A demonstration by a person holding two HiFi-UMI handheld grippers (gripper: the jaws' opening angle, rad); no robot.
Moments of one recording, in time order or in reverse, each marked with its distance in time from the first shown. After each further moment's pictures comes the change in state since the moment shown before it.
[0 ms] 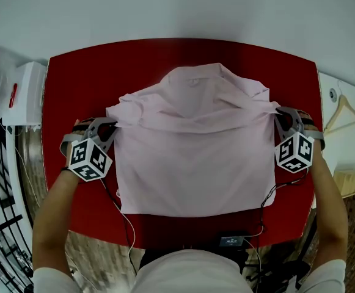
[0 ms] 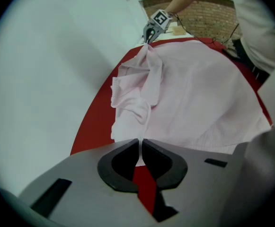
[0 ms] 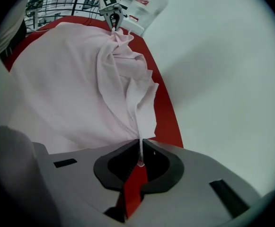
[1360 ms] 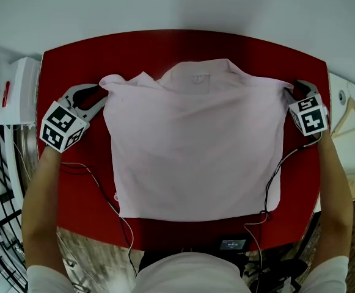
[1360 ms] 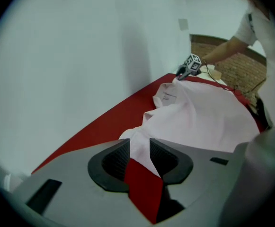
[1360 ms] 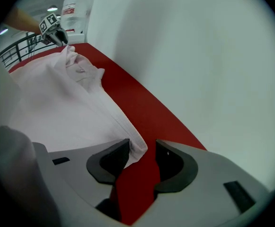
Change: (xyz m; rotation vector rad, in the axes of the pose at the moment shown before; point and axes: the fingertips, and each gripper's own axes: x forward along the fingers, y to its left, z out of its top) left arm 0.003 0.101 -0.015 -0.498 -0.243 -0.011; right arm 0.077 -0.065 -0.039 0.570 0.062 0.033
